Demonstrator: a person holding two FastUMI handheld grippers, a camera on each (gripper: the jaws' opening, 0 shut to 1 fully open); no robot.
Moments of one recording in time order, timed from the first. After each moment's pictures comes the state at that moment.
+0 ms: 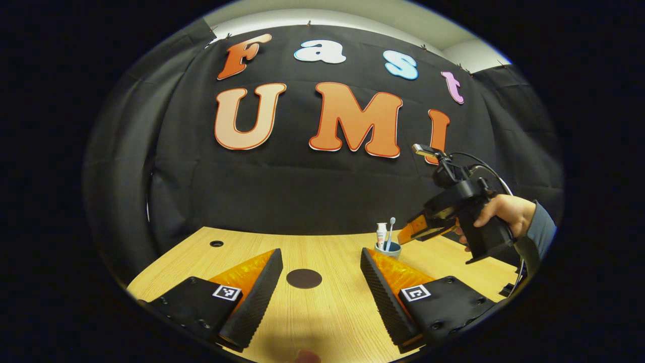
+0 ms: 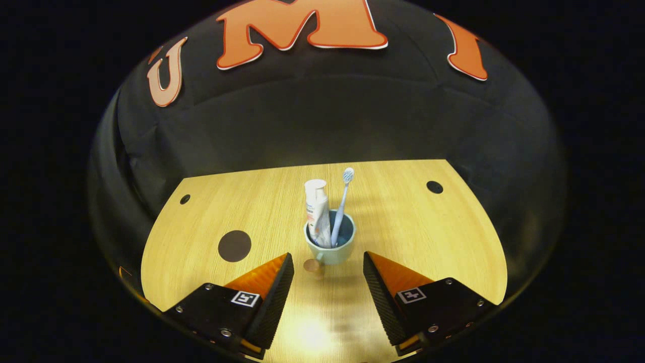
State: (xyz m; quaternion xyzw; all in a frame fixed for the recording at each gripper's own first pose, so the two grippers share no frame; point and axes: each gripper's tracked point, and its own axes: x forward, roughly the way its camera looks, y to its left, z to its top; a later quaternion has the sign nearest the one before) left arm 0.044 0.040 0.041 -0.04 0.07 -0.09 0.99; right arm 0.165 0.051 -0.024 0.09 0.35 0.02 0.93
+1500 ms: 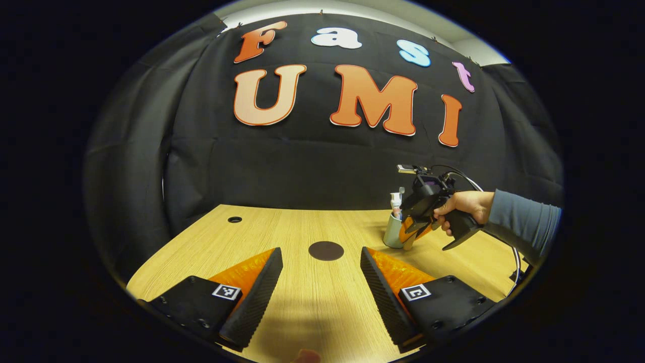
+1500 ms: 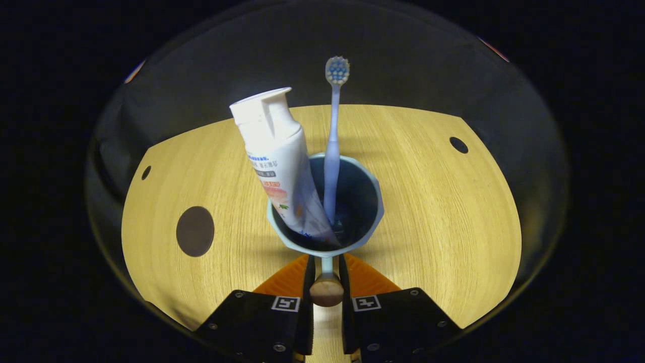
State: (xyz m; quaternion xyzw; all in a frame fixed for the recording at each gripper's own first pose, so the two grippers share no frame) left arm 0.018 0.087 -0.015 -0.03 0.13 -0.06 0.99; right arm 0.212 0.059 -0.123 0.07 0.46 0.00 0.88
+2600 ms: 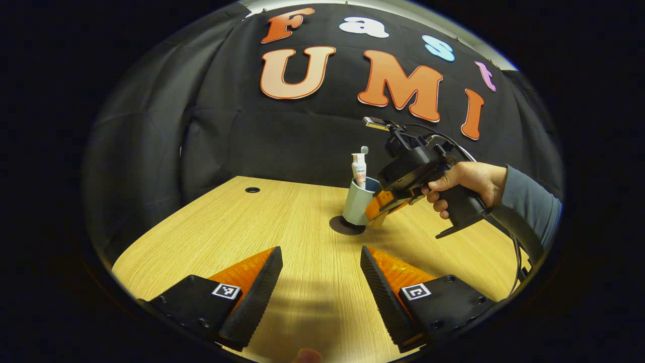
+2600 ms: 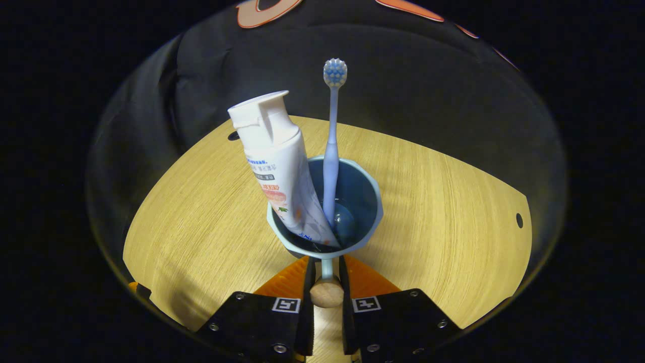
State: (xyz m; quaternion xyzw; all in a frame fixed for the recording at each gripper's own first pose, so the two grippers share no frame) left arm -0.001 0.117 -0.071 -0.07 0.18 -0.02 0.98; right arm 0.232 0.071 -0.117 -0.04 0.38 0.19 0.90
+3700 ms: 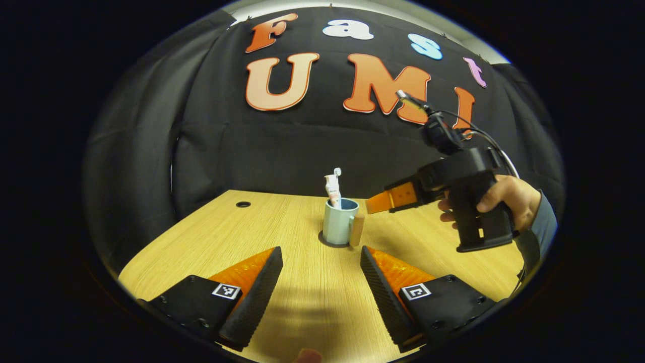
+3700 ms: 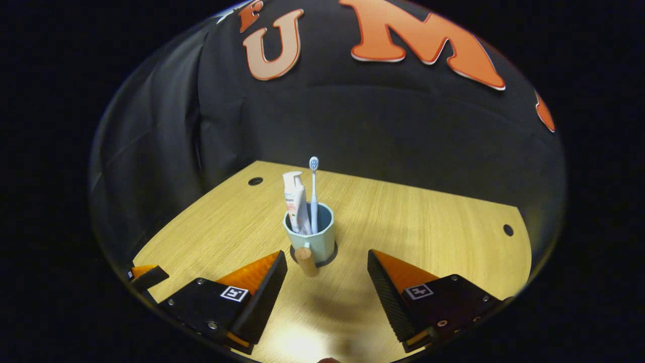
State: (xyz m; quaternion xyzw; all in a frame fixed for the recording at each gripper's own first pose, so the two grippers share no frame) left arm 0.019 0.083 -0.025 -0.04 0.15 -0.03 0.99; right arm 0.185 -0.013 -0.011 0.01 0.20 0.18 0.96
